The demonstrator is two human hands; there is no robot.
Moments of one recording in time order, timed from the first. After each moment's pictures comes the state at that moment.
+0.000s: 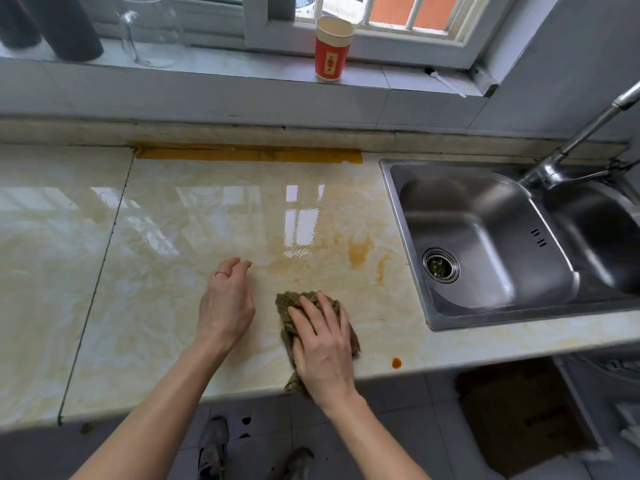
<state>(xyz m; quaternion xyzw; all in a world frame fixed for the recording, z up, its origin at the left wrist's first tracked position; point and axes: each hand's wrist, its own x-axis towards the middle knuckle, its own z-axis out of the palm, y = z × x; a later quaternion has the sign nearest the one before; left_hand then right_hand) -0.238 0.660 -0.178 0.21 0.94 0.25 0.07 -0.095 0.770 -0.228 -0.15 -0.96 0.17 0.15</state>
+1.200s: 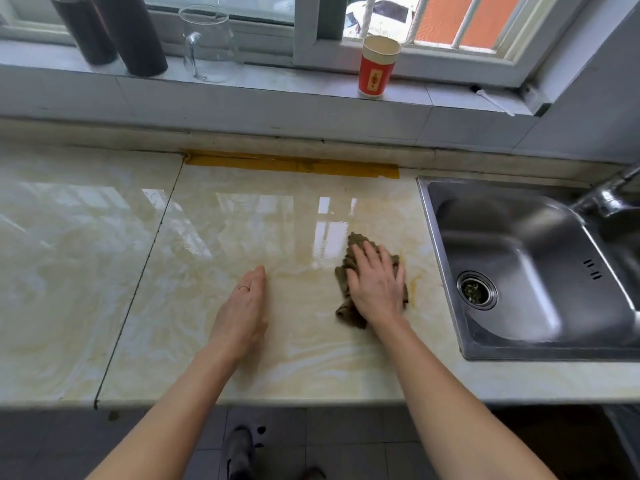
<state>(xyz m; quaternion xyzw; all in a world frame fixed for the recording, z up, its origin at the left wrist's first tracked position) -0.239 0.638 -0.184 0.20 0.95 0.20 0.12 -0.189 0.865 -0.207 -0.25 -0.96 0.12 0.02</state>
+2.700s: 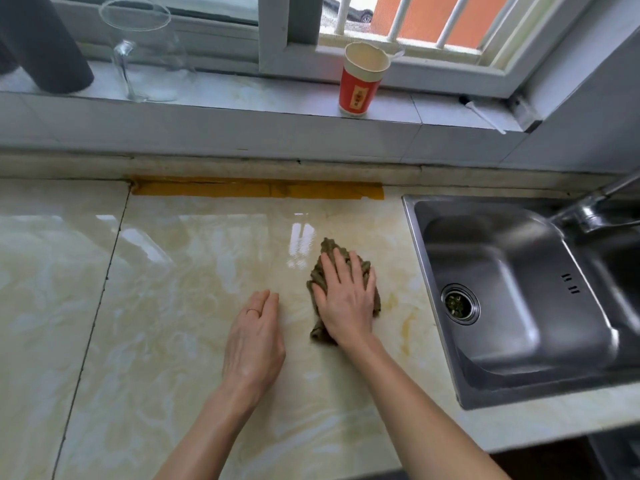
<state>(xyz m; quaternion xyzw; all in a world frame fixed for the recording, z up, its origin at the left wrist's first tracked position) -0.283 0.698 -0.175 0.23 0.93 0.25 0.11 -0.258 0.864 -0.207 -0.24 -0.97 0.09 0.02</state>
